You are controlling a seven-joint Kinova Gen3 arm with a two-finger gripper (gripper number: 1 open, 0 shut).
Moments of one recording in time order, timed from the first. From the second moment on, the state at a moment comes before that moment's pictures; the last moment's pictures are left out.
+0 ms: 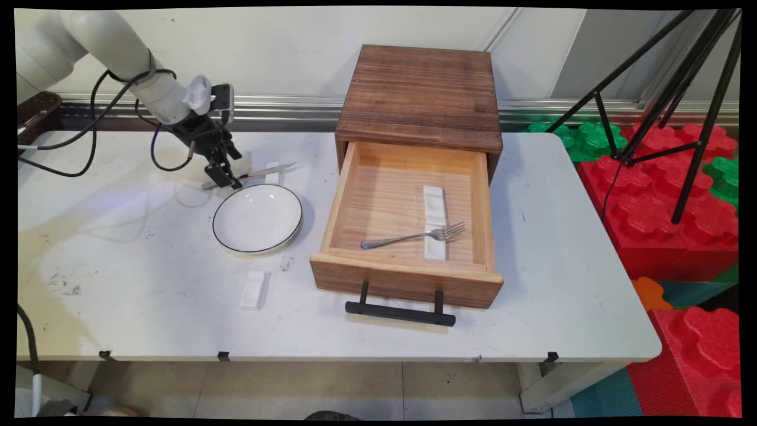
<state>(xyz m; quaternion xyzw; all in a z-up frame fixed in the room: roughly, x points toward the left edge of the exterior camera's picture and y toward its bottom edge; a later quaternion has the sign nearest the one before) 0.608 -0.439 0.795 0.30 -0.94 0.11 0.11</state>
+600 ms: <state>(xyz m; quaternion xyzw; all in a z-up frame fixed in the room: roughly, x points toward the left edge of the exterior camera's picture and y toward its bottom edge) 0.603 -0.442 0.790 0.30 -0.94 0.12 0.12</state>
